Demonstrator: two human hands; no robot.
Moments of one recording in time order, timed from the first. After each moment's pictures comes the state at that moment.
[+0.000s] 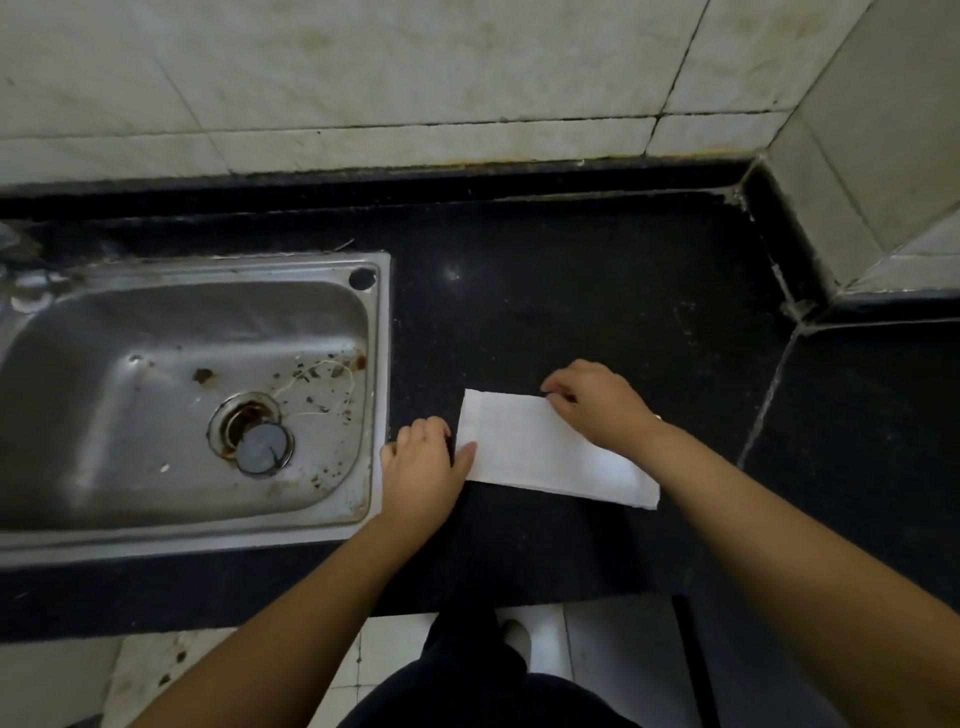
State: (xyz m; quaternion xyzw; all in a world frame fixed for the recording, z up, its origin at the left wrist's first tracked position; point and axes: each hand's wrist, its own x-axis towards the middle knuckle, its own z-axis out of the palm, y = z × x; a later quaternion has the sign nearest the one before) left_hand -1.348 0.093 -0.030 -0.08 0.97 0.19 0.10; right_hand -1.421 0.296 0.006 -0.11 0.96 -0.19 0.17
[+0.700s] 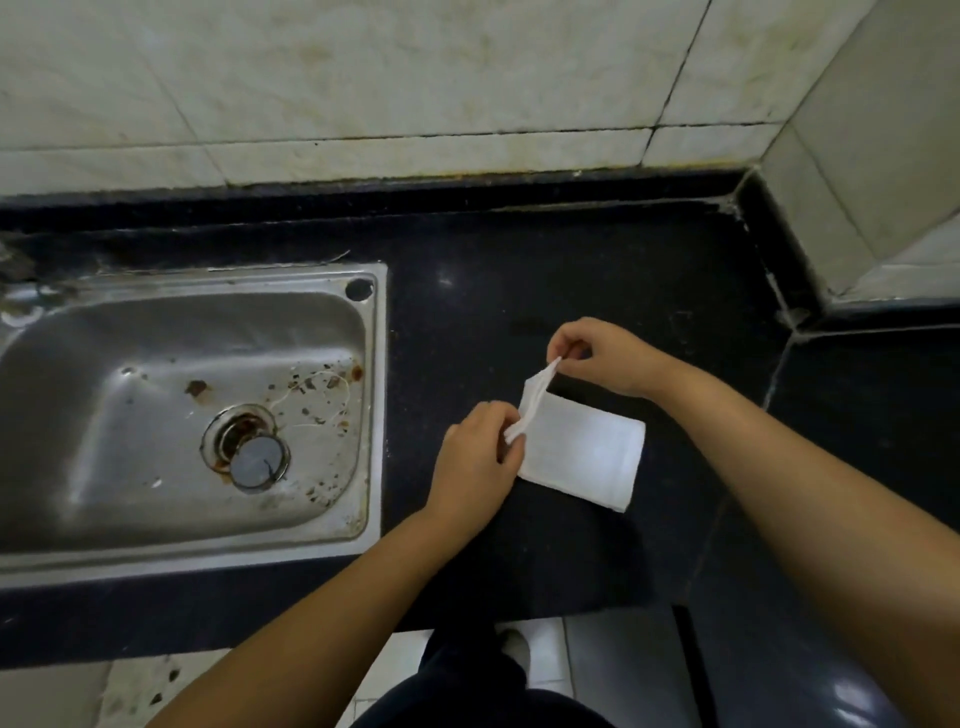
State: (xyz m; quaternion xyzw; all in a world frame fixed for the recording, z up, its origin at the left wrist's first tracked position) left_hand -1.358 0.130 0.013 0.05 0.91 0.41 0.06; right_hand -1.466 0.302 0.051 -0.11 0.92 -0.31 0.22
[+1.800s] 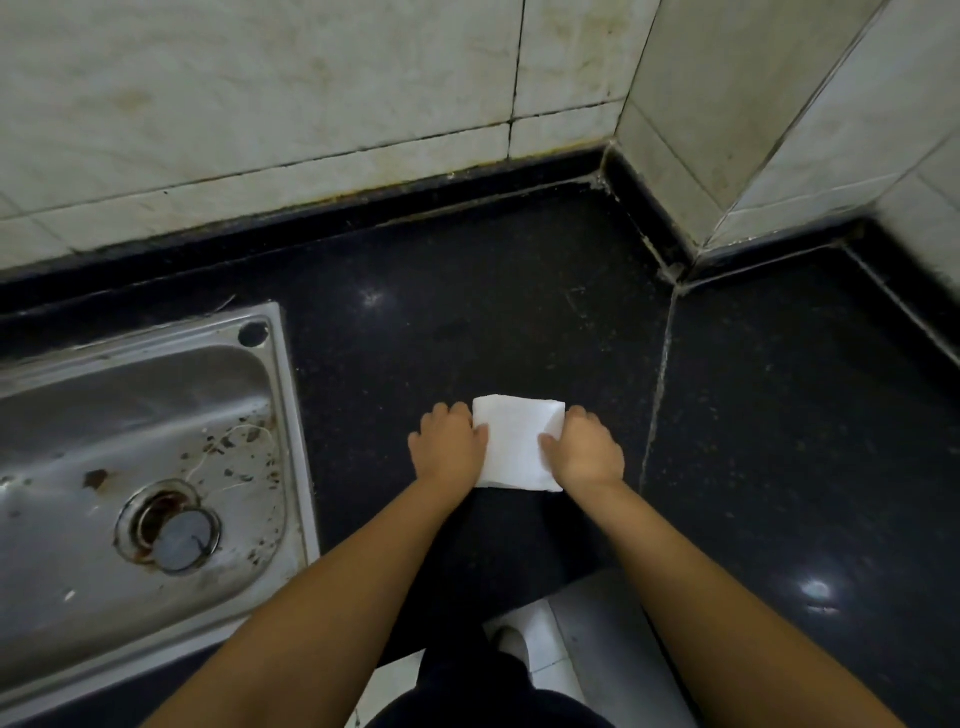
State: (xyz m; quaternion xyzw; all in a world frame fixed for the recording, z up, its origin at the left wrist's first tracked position) left_hand -1.403 0.188 -0.027 0.01 0.96 0.19 0.19; right_hand -1.362 0.326 -0.014 0.29 0.92 -0.21 0.16
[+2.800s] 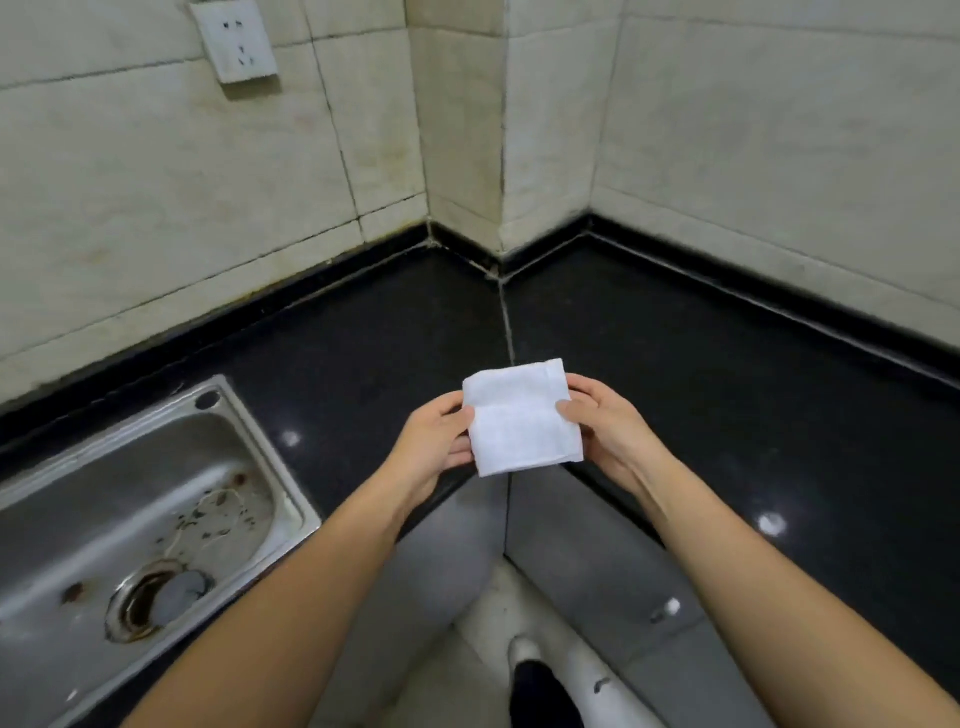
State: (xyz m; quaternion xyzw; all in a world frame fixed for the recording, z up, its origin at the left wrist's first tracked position) left_hand -1.211 0.147 0.095 0.13 0.68 0.62 0.37; right_hand -1.096 0.312 0.095 0.28 0.53 -0.79 -0.12
